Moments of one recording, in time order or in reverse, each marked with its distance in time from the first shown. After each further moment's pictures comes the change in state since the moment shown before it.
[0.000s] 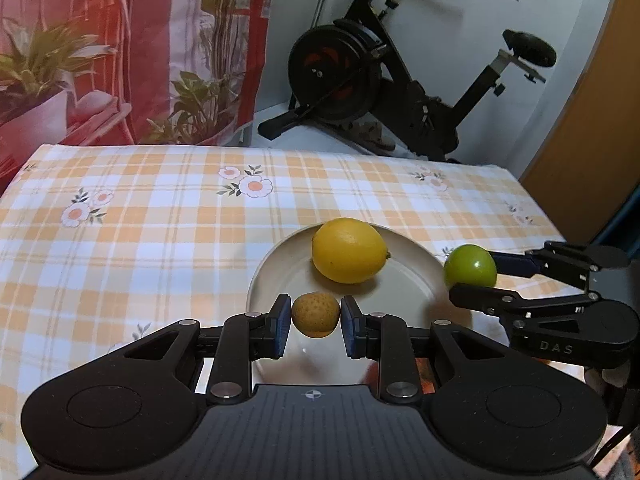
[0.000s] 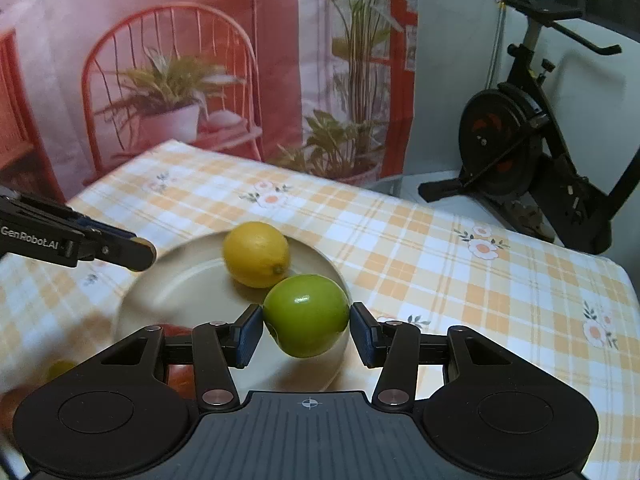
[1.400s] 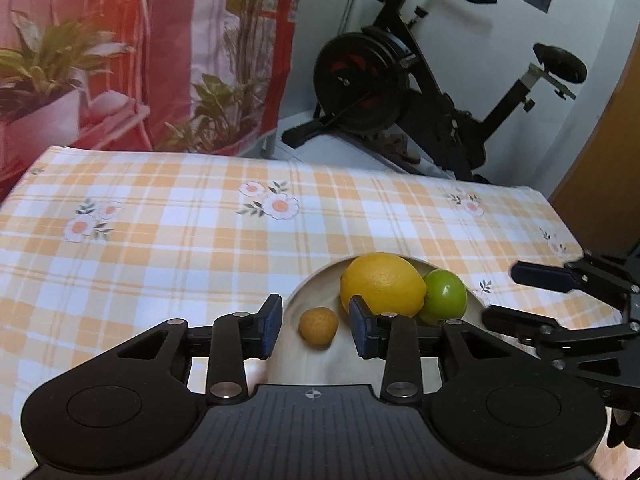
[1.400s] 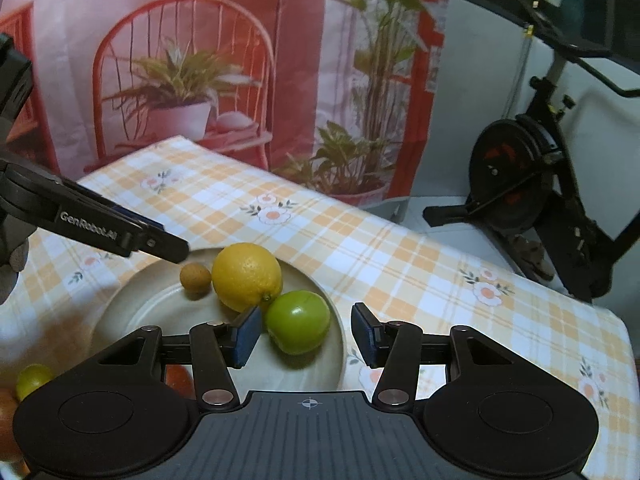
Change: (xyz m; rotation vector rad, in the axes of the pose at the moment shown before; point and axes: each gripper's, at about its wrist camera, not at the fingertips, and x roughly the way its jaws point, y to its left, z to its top) left arm 0.015 0.008 0.016 -0.056 -0.034 0.069; right arm 0.007 0.002 0.016 -0.097 -0.036 -0.003
